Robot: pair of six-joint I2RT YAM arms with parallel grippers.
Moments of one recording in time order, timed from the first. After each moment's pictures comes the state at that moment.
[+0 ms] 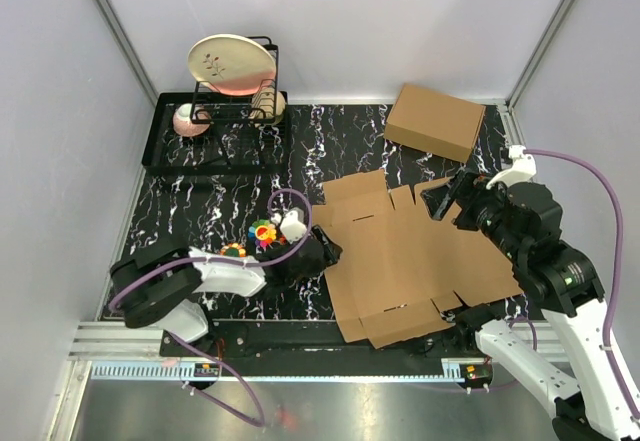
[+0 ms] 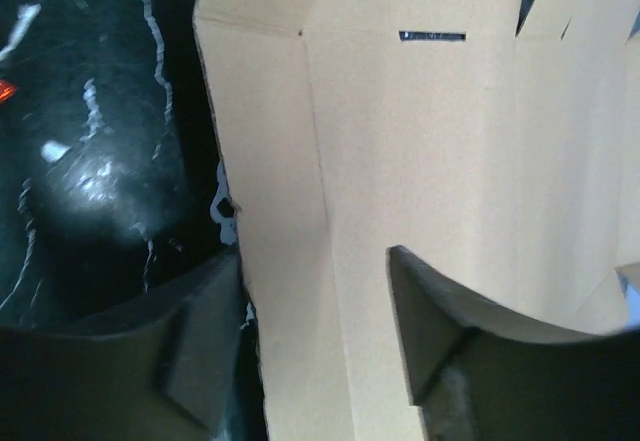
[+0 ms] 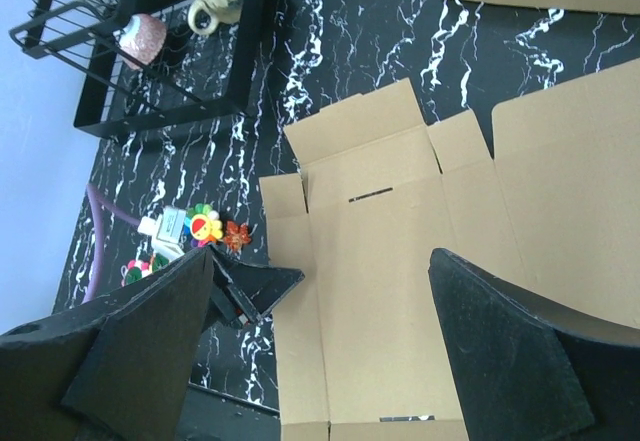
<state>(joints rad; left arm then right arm) -1.07 1.48 0.50 0.29 -0.45 -1.24 0.43 0.69 1.15 -0.80 0.09 0.55</state>
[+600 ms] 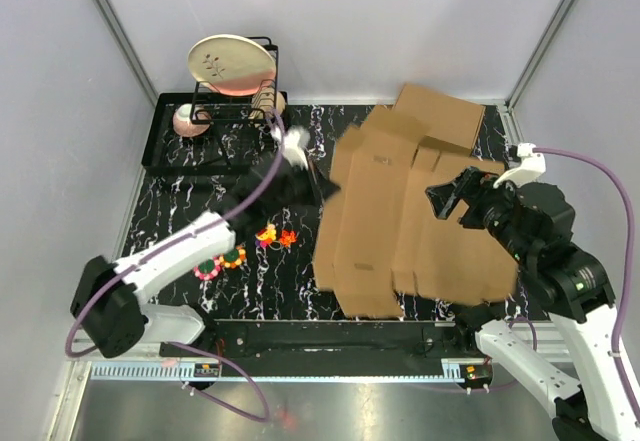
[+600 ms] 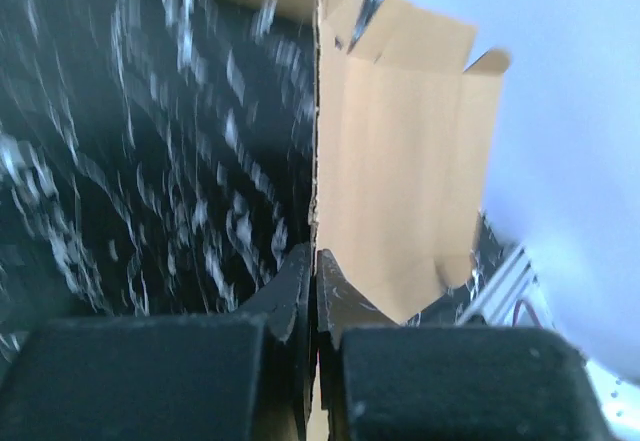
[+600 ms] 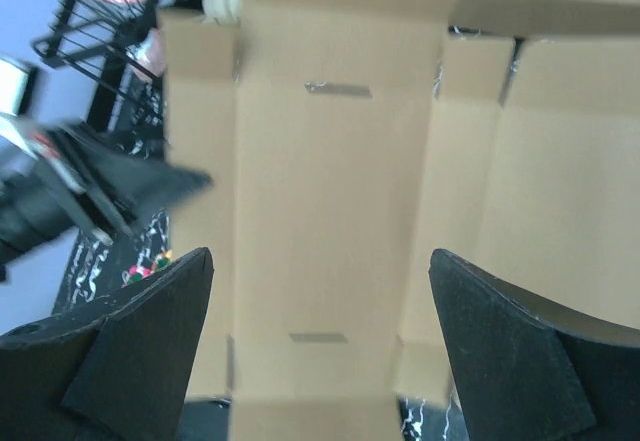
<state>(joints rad) -0.77 1.30 0.83 0.09 0.07 -0.74 0.43 0.69 1.18 -0.82 0.10 0.52</state>
